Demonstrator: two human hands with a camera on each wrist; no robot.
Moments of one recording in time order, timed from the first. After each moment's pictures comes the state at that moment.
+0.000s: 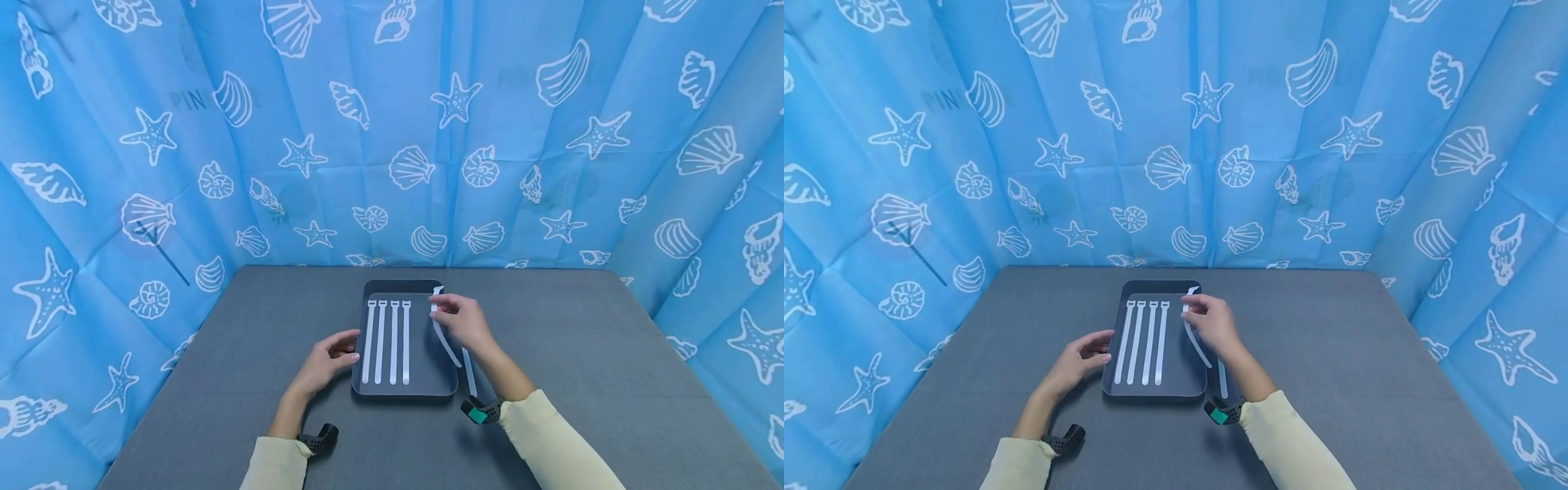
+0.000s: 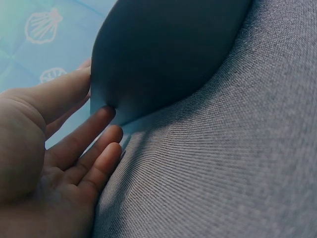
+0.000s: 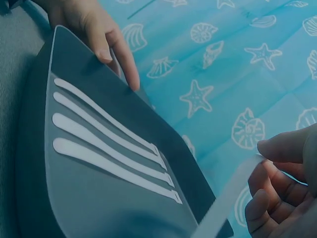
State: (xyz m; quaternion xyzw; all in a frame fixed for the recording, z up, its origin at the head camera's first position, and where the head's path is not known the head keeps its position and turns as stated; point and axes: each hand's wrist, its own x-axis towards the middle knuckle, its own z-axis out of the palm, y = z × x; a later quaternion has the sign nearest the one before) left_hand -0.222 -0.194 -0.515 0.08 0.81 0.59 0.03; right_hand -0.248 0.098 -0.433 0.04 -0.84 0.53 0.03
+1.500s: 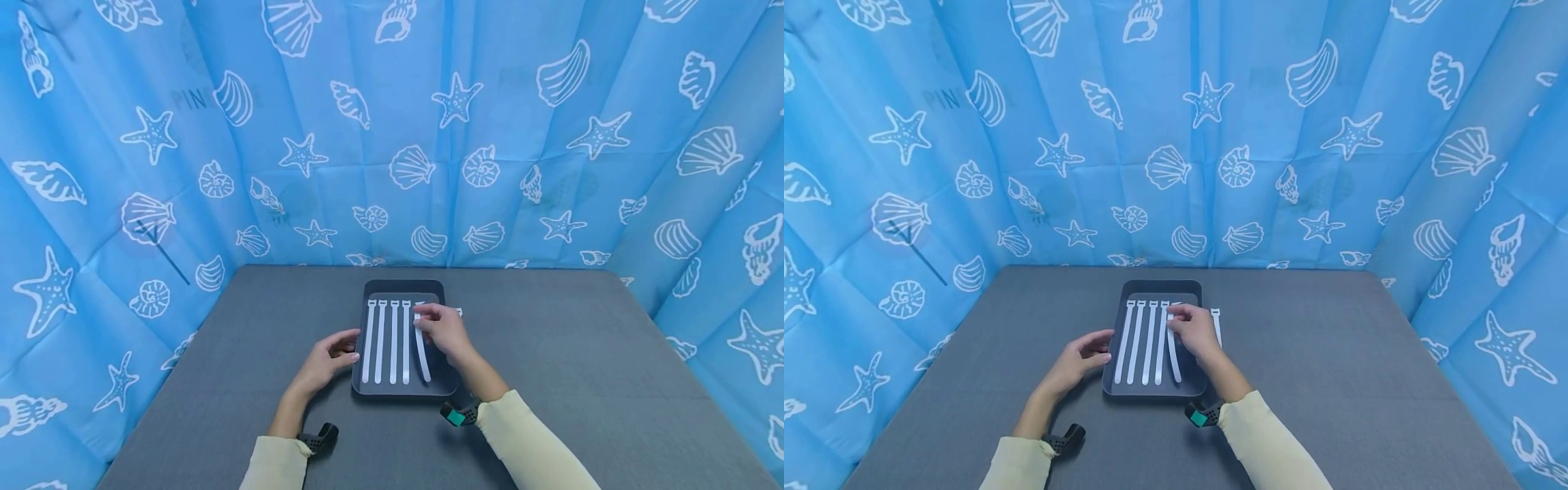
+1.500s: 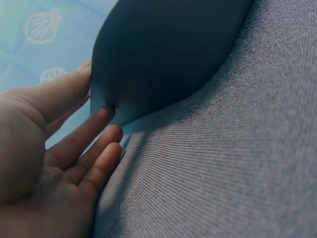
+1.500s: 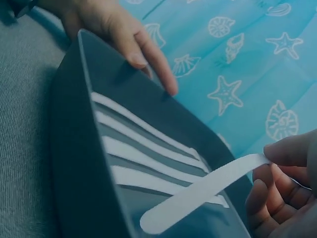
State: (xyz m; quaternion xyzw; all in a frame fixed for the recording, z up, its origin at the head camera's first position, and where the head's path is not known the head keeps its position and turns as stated) left_hand -0.223 -0.192 -0.515 0.08 0.81 0.58 0.02; right_hand -0.253 0.071 -0.459 0.01 -0.79 0.61 -0.02
